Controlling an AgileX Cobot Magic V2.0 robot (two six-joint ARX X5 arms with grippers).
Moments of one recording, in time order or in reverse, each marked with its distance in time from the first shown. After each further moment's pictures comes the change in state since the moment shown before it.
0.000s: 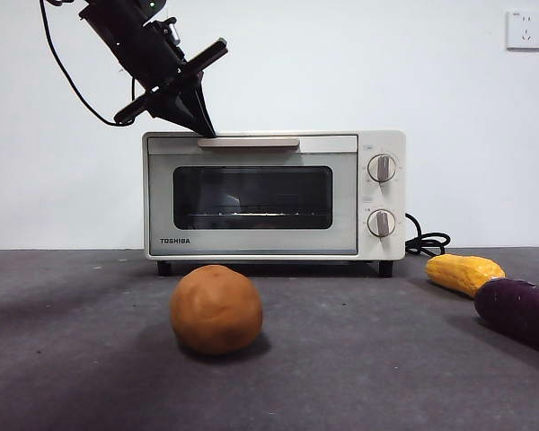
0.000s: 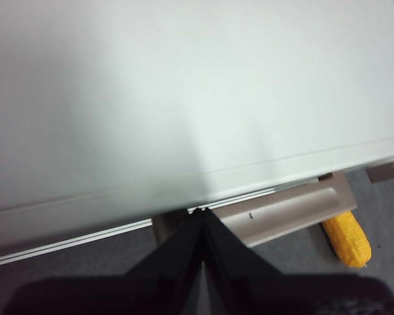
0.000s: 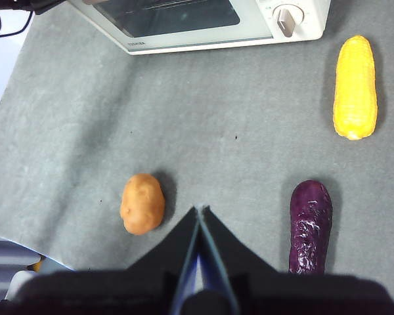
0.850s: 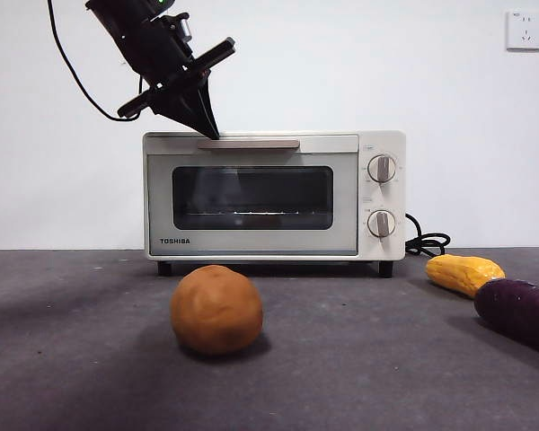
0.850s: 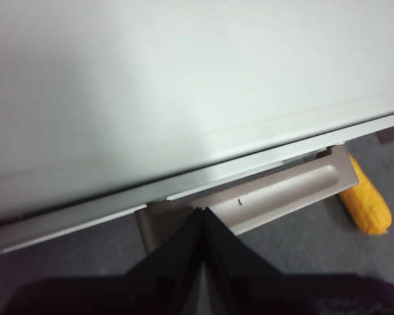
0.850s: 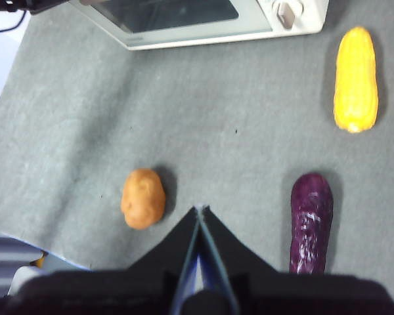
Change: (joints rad) left arm -0.035 -0.006 0.018 -0.095 -0.060 0.100; right arm 0.000 0.000 0.000 -0.025 0.000 0.000
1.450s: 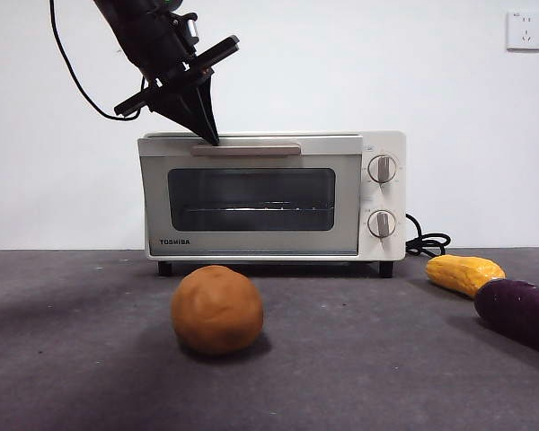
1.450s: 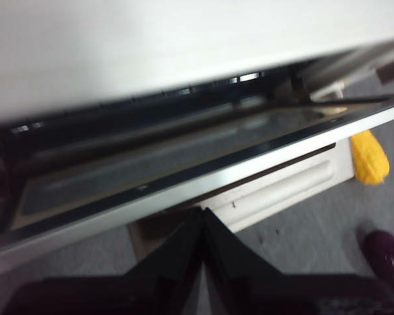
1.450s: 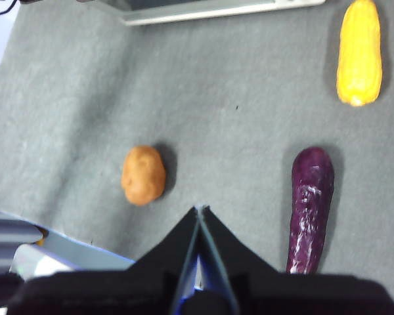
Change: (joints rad) left arm -0.029 -0.010 0.002 -0.132 -0.008 0.032; right arm 0.000 -0.031 0.000 -0.084 0.000 -0.043
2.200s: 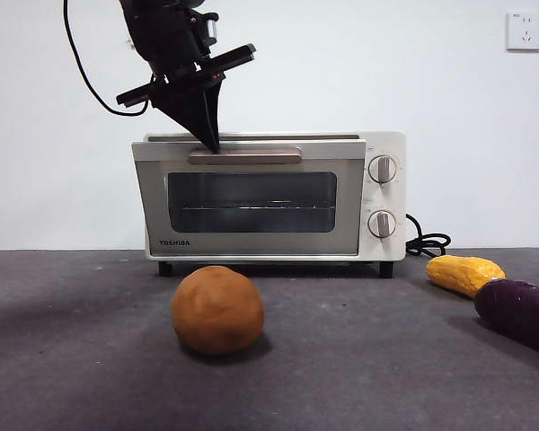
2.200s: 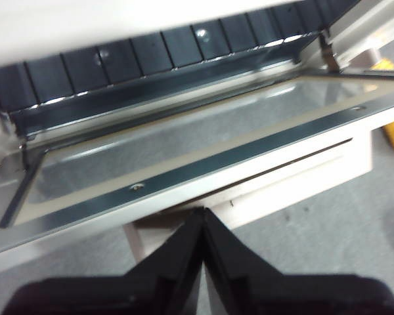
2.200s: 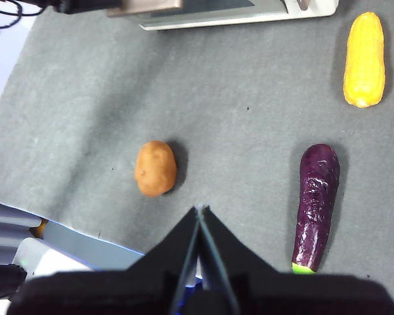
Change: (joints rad) left arm -0.072 -0.010 0.000 -0.067 -0.179 0.011; right arm 0.000 -0.137 0.000 -0.060 0.000 -0.006
